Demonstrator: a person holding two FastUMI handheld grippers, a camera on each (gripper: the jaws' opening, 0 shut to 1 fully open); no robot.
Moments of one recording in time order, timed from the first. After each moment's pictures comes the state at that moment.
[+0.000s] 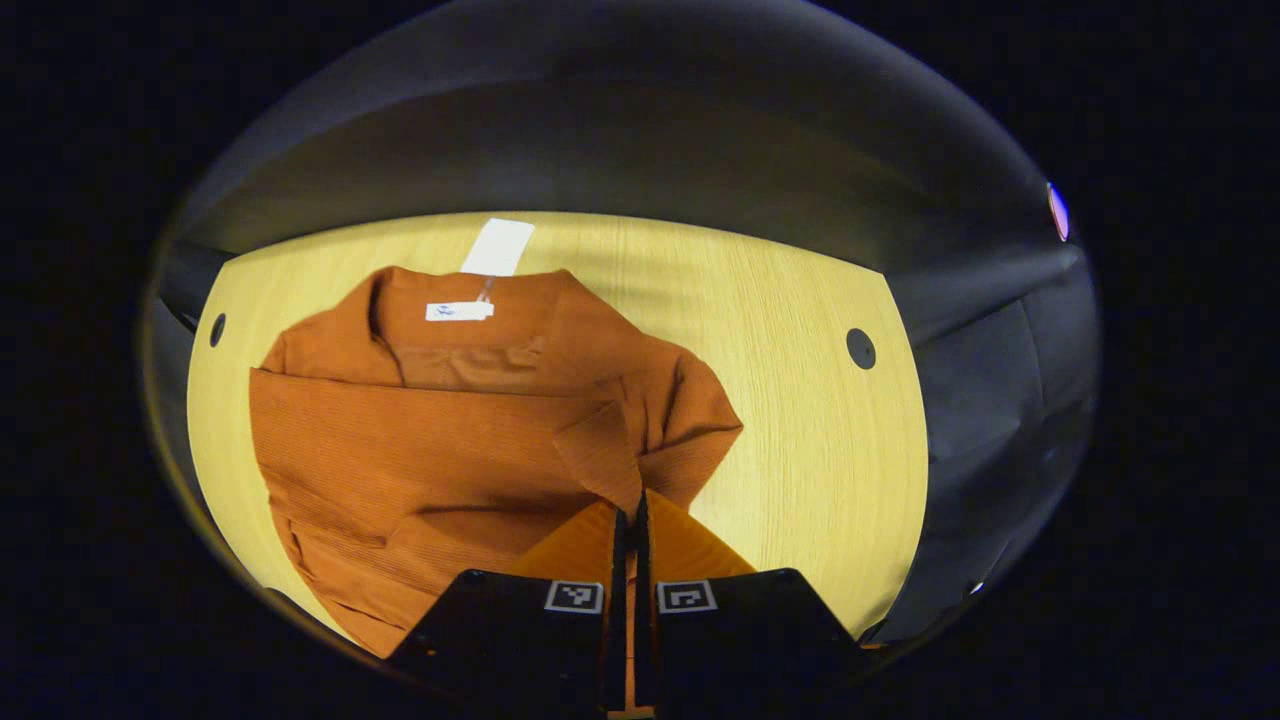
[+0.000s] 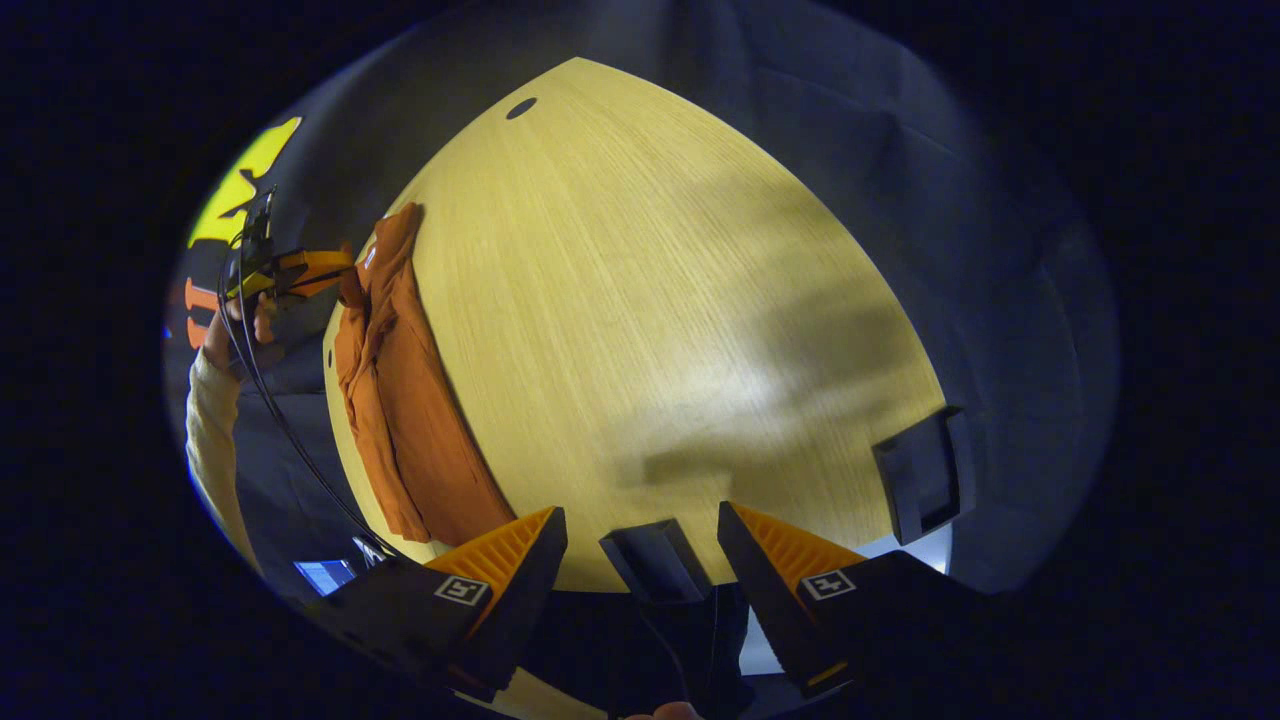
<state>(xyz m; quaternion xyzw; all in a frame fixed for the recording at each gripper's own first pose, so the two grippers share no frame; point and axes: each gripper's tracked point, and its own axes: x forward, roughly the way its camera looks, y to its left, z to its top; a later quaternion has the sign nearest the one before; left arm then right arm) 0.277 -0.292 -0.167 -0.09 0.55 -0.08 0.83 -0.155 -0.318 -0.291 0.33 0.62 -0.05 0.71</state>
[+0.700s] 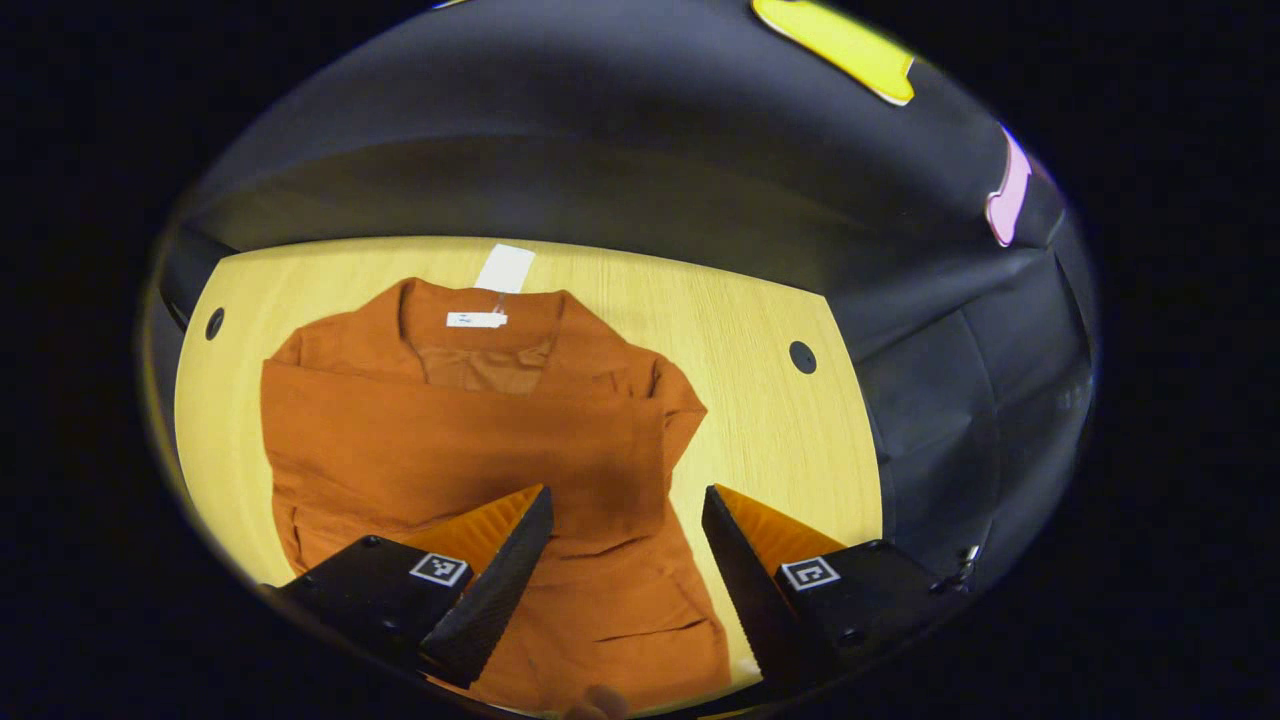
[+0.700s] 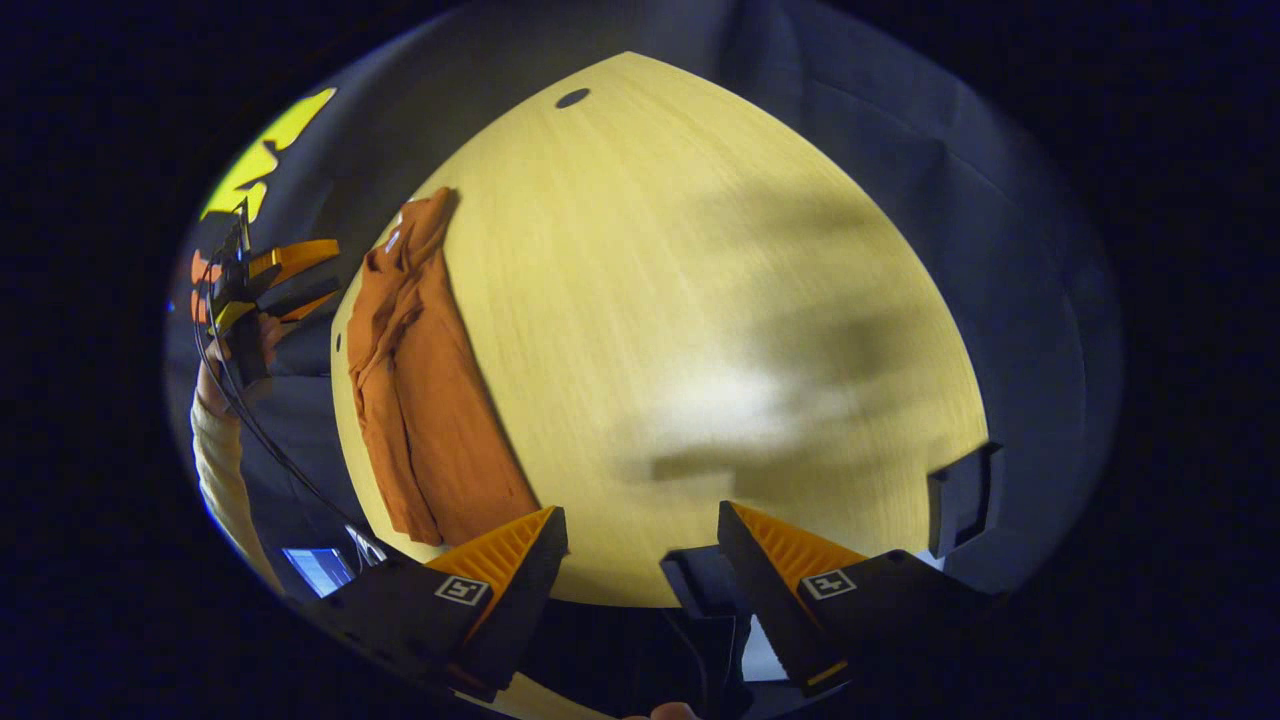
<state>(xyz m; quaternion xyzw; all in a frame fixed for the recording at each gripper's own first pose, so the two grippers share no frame) 0.227 -0.255 -0.090 -0.12 0.48 -0.12 0.86 -0.116 -0.260 -0.274 0.28 0.62 -0.01 0.74</state>
